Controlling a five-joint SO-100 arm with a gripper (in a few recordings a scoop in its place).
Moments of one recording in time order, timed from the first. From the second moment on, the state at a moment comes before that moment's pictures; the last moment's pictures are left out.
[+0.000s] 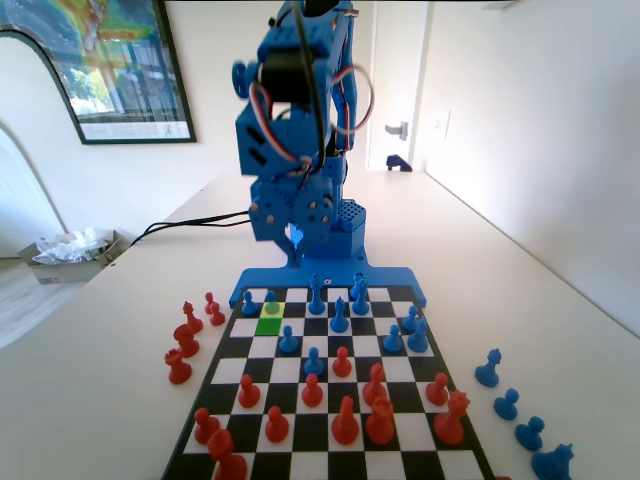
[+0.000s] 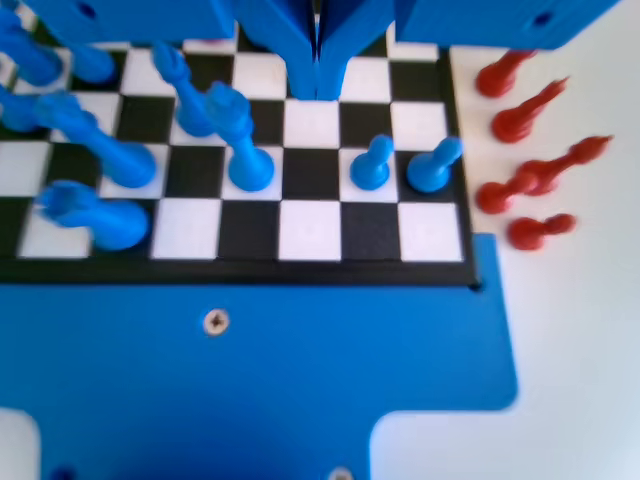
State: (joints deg) arm 16.3 107.5 144.4 46.5 -106.1
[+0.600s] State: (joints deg) arm 20.3 105.6 144.2 44.6 -107.0
